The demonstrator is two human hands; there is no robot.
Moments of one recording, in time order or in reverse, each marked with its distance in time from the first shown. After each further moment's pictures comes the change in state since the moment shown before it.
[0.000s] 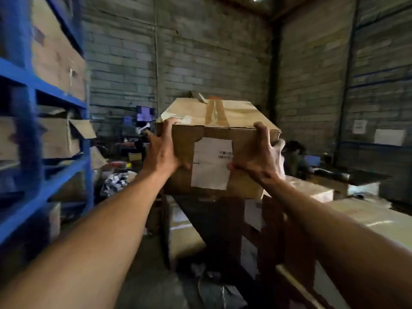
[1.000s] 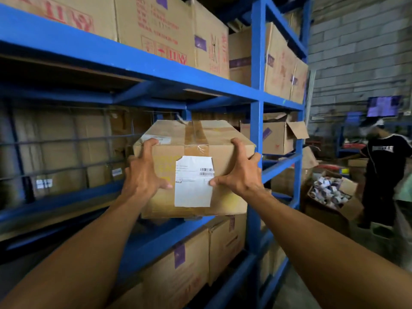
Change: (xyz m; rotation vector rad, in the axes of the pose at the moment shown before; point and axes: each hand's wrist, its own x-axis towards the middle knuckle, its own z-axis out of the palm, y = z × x) left_hand -0.162 -0.101 -0.288 0.798 0.564 -0.704; right_hand -0.127 -0.279 0.184 0.835 -0.850 -0.418
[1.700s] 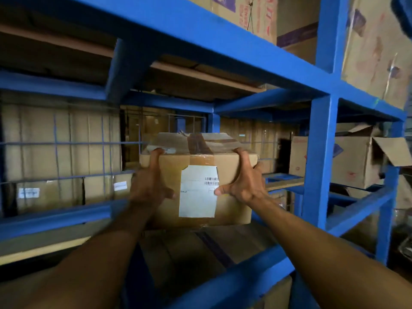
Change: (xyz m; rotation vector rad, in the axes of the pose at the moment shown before) left_hand 0.222 -0.032 0.216 0.178 0.175 -0.081; right_hand 0.314 0.142 0.171 0.134 -0.181 -0.201
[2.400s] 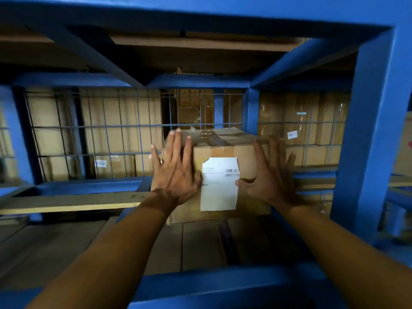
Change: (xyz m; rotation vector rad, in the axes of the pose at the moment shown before) left_hand 0.001 0.075 0.103 0.829 0.168 0.111; right_hand 0.100 0.148 0.022 -0.228 0.008 -0.509
